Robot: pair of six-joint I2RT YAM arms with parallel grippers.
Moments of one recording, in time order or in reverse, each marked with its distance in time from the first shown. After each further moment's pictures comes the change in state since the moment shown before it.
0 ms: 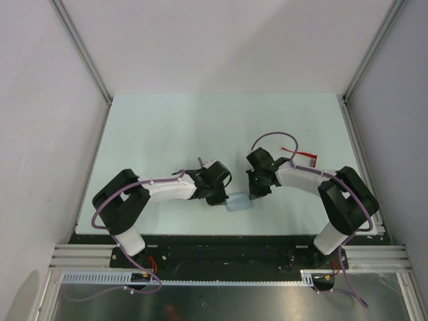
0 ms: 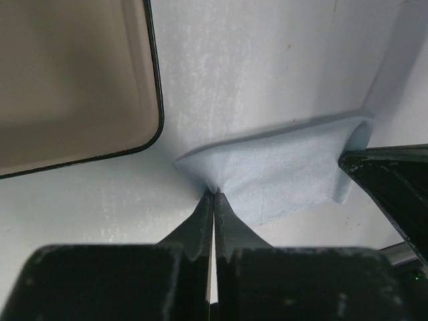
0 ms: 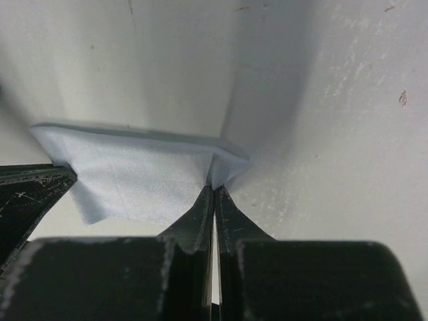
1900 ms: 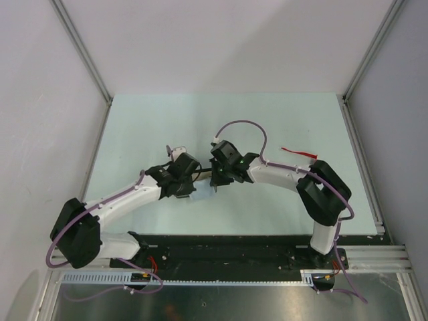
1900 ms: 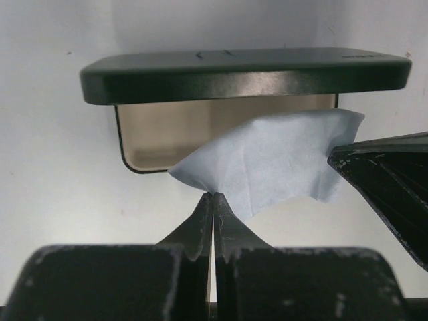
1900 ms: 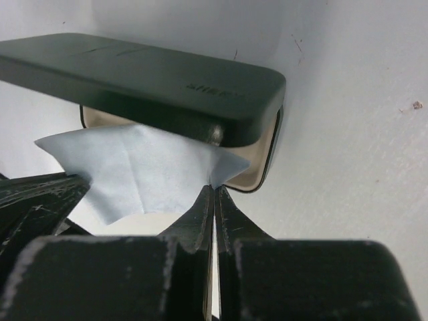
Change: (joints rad) left arm 0.174 -0.396 -0.077 -0.301 -0.266 0.274; right arm 0.223 0.180 0.320 0.164 0.030 0.136
